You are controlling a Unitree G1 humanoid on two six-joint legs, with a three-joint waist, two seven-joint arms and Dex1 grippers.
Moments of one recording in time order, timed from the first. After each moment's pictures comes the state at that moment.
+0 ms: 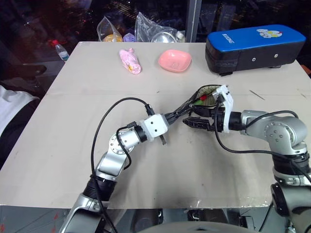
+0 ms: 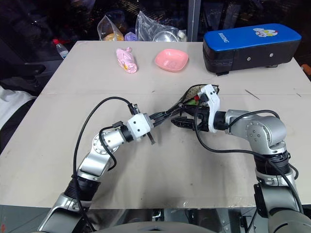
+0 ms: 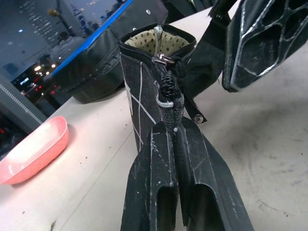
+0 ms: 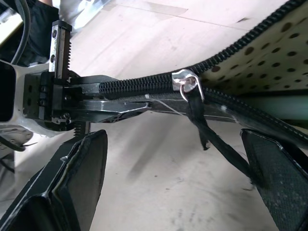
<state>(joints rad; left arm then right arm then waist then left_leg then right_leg) -0.30 0.41 -0.21 -0.06 0.04 -0.22 -0.67 -0.59 -0.45 -0.01 -0.22 0.80 1.22 0.57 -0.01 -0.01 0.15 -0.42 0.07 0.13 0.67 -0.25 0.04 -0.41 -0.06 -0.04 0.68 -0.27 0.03</state>
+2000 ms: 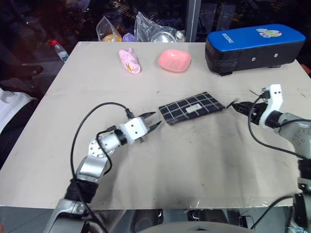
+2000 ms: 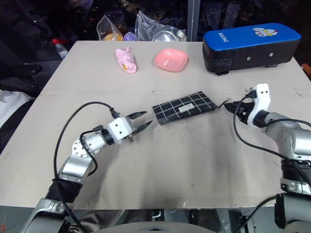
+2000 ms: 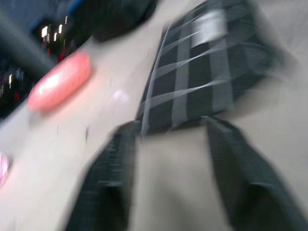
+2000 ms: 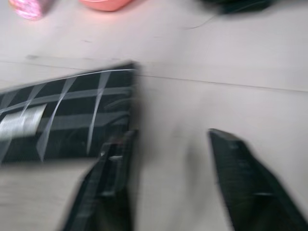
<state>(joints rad) -0.20 0.55 -0.08 0.08 0.01 -0.30 -0.65 -0.40 -0.65 -0.22 0.07 0.52 0.70 0.59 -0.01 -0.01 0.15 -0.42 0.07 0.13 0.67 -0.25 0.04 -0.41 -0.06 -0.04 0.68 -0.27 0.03</state>
